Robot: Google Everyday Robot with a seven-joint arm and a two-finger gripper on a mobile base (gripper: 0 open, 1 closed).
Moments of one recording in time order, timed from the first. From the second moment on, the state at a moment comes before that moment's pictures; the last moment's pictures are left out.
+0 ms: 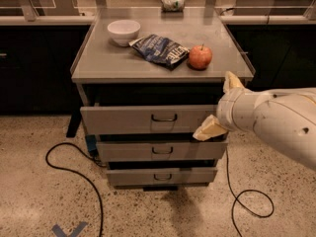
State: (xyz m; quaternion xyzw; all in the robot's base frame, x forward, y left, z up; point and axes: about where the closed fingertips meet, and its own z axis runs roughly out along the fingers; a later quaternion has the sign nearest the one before) arm 0.562 -0.156 0.823 -0.50 0.74 -0.12 0.44
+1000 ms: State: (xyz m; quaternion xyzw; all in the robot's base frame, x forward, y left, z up) arm 0.597 -0.197 0.744 -0.58 0.73 -0.13 0.33
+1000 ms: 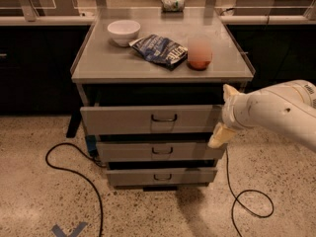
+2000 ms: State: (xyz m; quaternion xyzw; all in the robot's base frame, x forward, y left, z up) arm 0.657 -0.126 0.693 -0.62 0.70 -0.06 0.34
